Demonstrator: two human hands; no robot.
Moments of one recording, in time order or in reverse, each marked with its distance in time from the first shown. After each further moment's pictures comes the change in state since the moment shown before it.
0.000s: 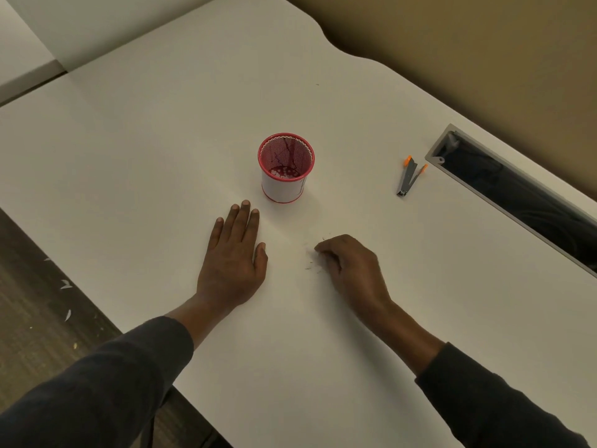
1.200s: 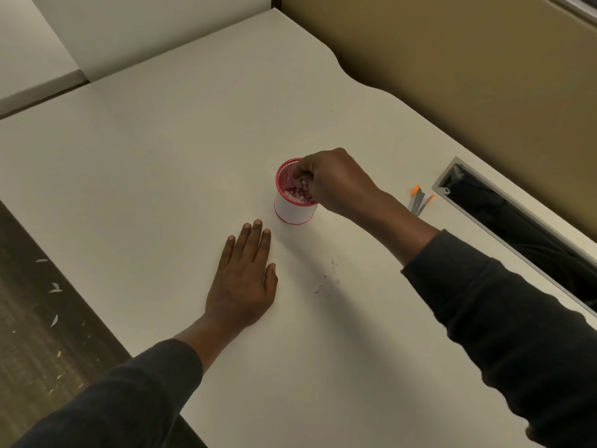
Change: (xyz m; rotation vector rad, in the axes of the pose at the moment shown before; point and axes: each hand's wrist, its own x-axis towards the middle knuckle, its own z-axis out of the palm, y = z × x) left_hand 0.000 -0.003 0.005 -0.027 -0.005 -0.005; right_hand 0.167 -0.102 -0.043 -0.343 -0.273 -0.146
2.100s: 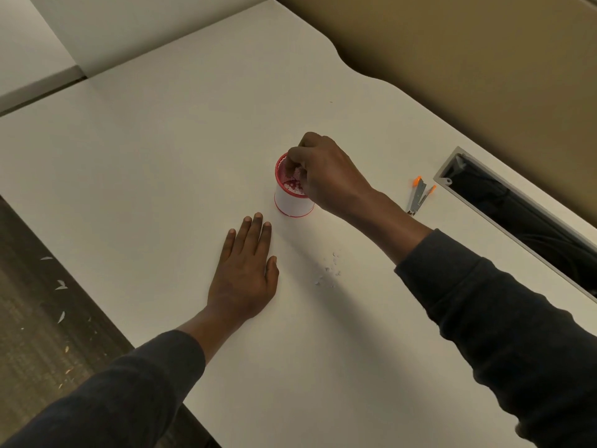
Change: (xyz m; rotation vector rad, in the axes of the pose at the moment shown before) left_hand 0.000 0.000 0.000 0.013 -0.011 -0.006; right_hand -0.008 -0.004 0.011 -0.046 0.128 -0.176
